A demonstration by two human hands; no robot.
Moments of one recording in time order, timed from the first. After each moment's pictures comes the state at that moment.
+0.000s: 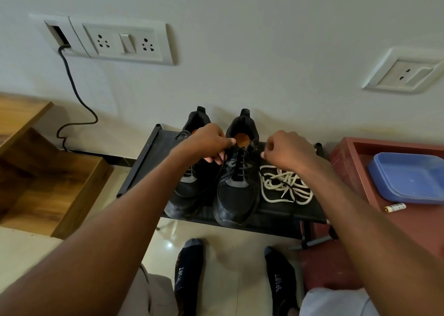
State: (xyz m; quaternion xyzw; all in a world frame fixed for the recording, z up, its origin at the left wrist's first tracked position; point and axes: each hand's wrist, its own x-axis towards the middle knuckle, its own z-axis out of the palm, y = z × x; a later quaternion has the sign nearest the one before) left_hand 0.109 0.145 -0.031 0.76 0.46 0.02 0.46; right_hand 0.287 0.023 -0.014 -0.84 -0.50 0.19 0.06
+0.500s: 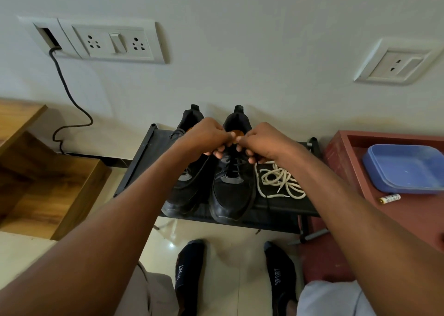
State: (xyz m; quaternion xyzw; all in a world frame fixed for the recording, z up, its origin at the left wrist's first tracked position) left_hand 0.116 0.127 -0.012 0.75 0.46 0.05 0.47; right_hand 0.263 0.035 -0.007 -0.78 -0.40 0.41 0.26
